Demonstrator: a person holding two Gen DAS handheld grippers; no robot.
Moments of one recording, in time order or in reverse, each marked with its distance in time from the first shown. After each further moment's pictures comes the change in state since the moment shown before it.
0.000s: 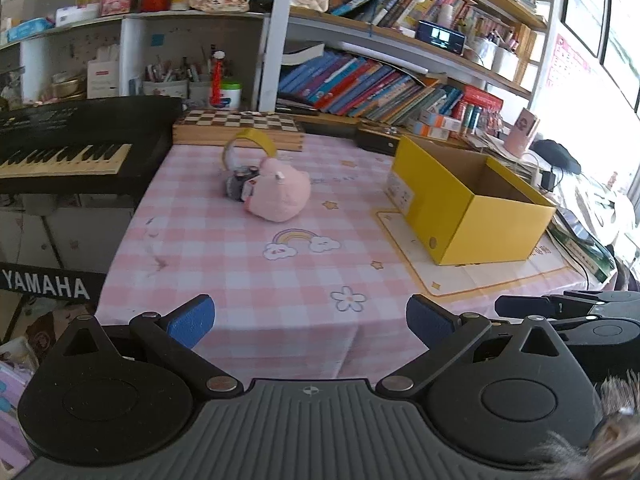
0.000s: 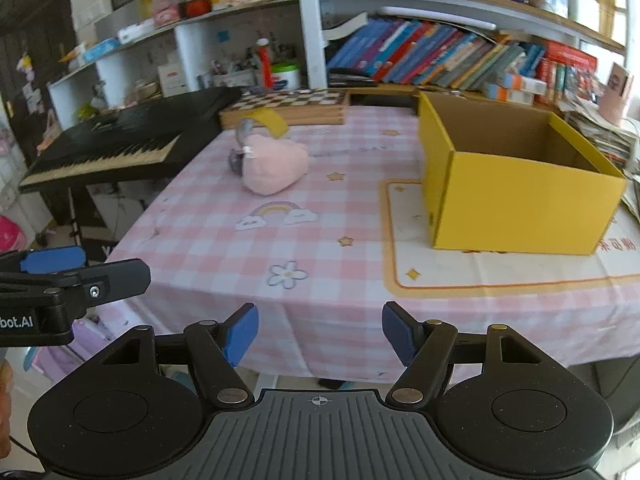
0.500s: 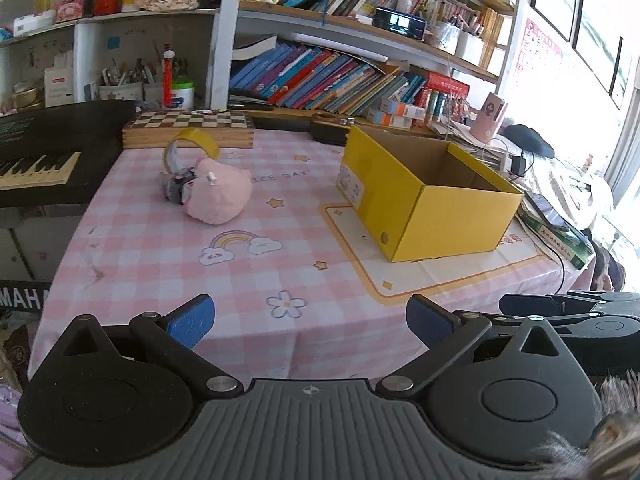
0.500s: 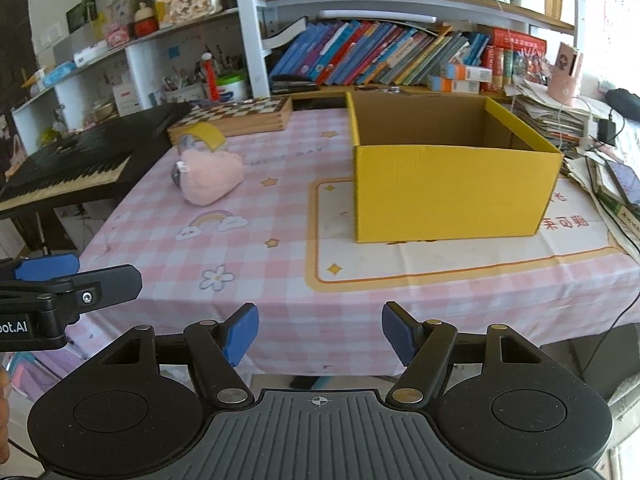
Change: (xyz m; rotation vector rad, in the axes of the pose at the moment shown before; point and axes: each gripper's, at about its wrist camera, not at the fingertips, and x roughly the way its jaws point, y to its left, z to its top) left arm 0.019 -0.047 0.003 0.051 0.017 -0.077; right arm -0.017 -0.053 -0.010 0.088 -0.014 -0.082
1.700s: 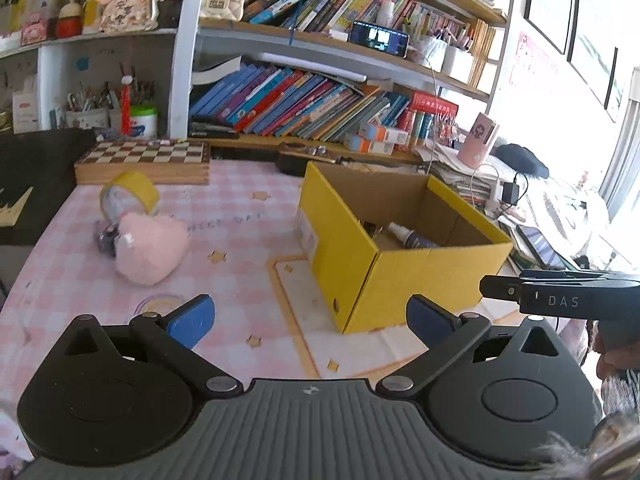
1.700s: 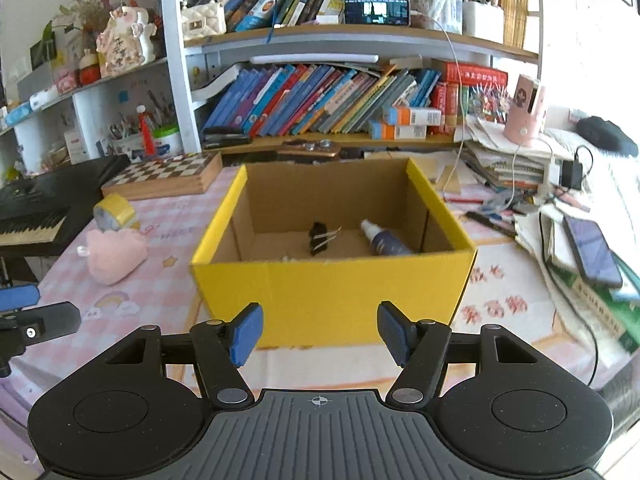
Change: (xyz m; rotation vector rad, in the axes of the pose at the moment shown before) left arm 0.061 -0.067 0.051 -0.003 -0.052 -0.026; right arm 0.019 -0.117 0.069 0.021 -0.097 -0.084
